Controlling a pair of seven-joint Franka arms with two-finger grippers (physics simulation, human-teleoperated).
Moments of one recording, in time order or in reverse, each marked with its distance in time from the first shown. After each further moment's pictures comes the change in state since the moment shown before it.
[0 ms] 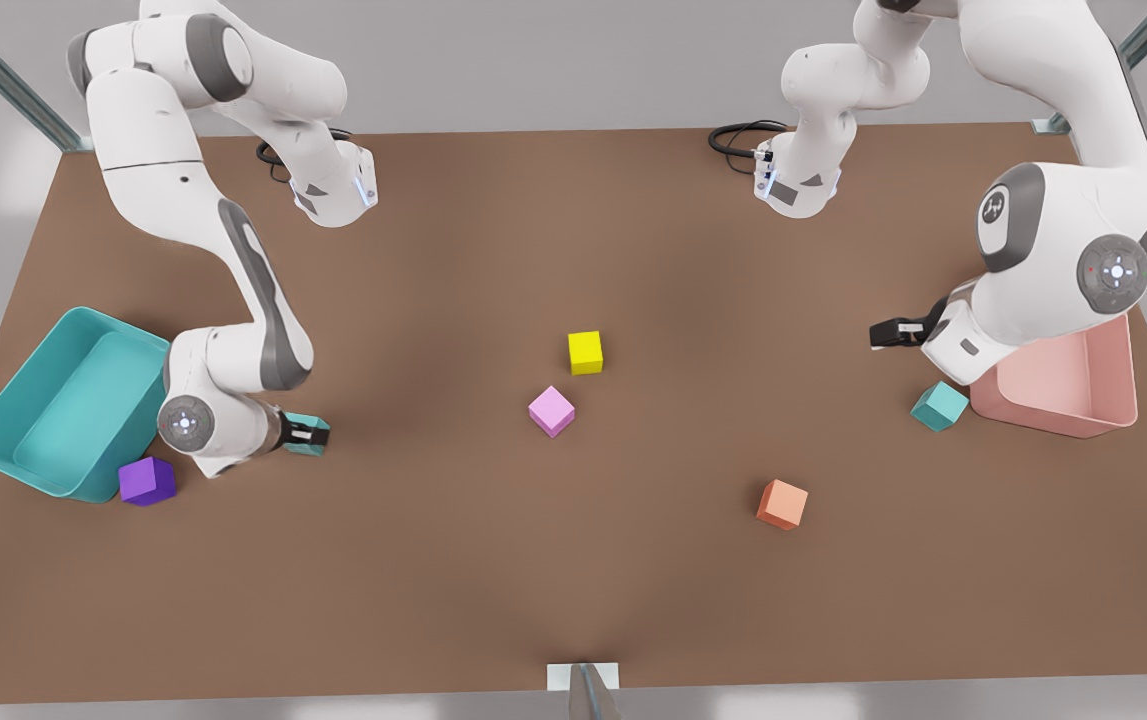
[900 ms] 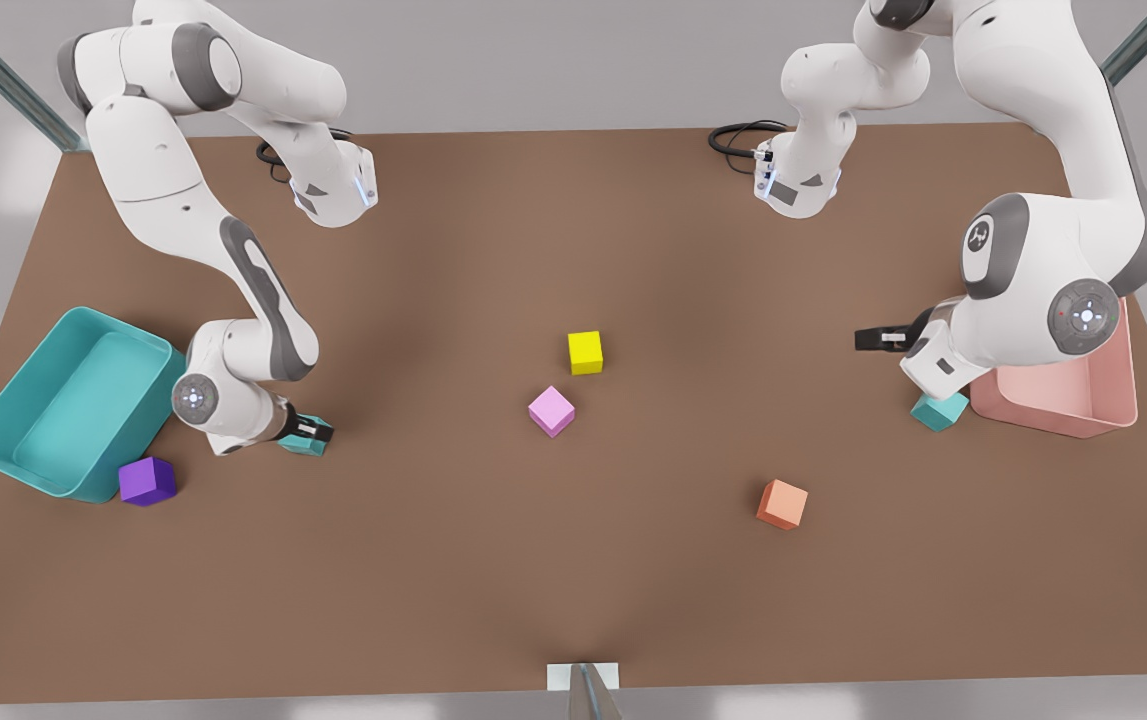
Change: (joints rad) left arm -0.010 0.073 -0.008 0.046 -0.001 -0.088 -0.002; right arm -0.065 0.052 0.004 -0.227 0.078 0.359 0.014
